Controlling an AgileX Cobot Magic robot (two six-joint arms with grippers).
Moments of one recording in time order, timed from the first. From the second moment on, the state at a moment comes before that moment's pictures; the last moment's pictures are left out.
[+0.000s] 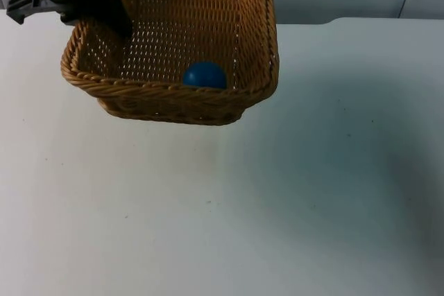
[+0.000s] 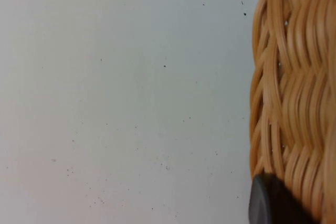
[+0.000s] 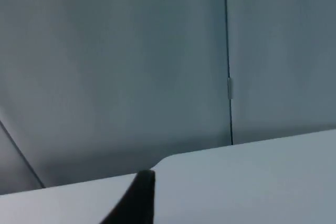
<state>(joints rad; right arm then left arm) -0.02 1.23 -0.87 -0.06 0.01 0.20 -0.20 1.95 -1.43 -0.54 0.71 0.11</state>
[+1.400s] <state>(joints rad) -0.02 1.29 -0.83 -0.14 0.03 0.00 -0.26 2.12 -1.43 -0.57 0.51 0.19</state>
